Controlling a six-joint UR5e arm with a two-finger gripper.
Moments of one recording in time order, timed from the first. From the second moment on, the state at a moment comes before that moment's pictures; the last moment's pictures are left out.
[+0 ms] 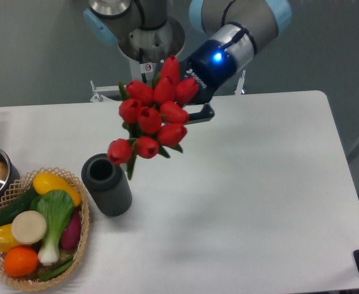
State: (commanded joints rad) arm 2.78 -1.68 -1.77 -0.79 0.19 0.85
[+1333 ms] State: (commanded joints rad) arm 2.78 -1.75 -1.71 -0.91 1.38 1.11
